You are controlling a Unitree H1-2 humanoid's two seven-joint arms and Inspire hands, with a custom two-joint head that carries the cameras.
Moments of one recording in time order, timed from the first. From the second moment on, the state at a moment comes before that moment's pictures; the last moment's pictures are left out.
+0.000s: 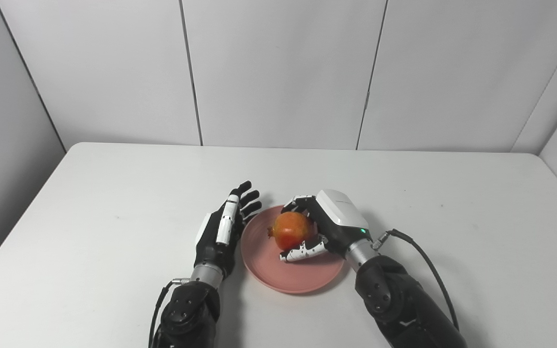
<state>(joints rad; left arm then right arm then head) -0.22 -0.09 -0.02 0.08 -0.13 0.21 -0.02 -0.44 -0.15 0.48 0.12 -0.69 0.20 0.11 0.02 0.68</state>
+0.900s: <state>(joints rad) -0.23 -0.10 -0.02 0.08 -0.13 0.21 0.00 -0.46 -0.18 0.53 0.09 -0.83 0.18 0.21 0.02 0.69</state>
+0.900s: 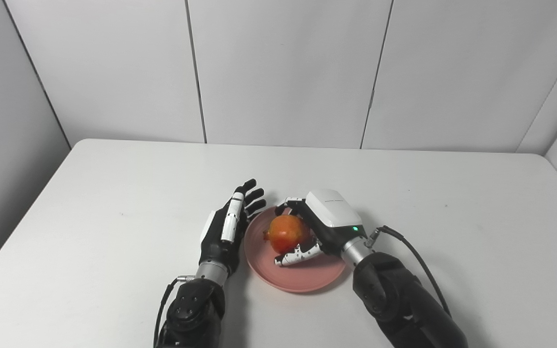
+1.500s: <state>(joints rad) -0.23 -0.09 -0.02 0.08 -0.13 0.21 -0.01 -0.45 -0.20 0.43 -0.12 -0.84 0.23 0.35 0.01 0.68</state>
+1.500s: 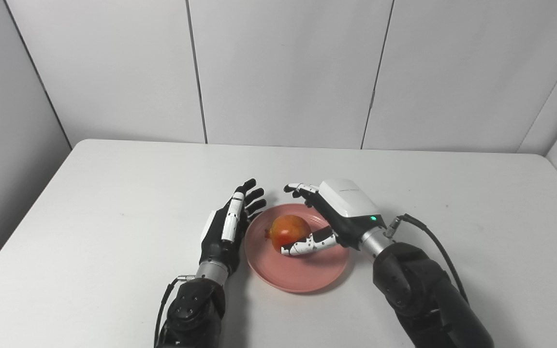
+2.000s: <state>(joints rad) -0.23 -0.09 -0.01 0.09 -0.14 0.21 -0.01 -0.42 -0.17 0.24 -0.15 -0.64 0.07 0.09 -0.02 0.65</state>
